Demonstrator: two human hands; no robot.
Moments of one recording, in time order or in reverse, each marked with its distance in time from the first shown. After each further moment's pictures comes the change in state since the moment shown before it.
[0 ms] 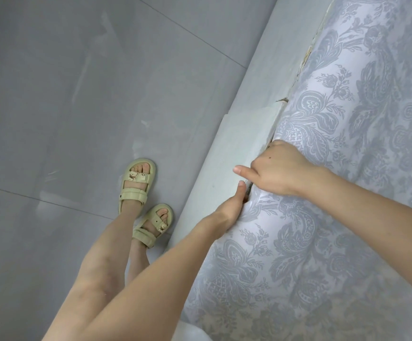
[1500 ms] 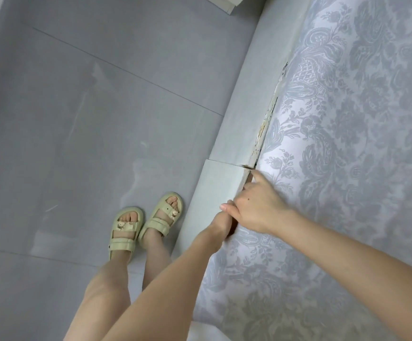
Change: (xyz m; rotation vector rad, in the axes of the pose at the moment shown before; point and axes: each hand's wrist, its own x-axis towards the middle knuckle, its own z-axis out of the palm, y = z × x) left_hand 0.028 0.130 0.016 -0.036 0.117 0.043; right_hand 0.009 0.073 -0.039 -0.032 -0.037 0.078
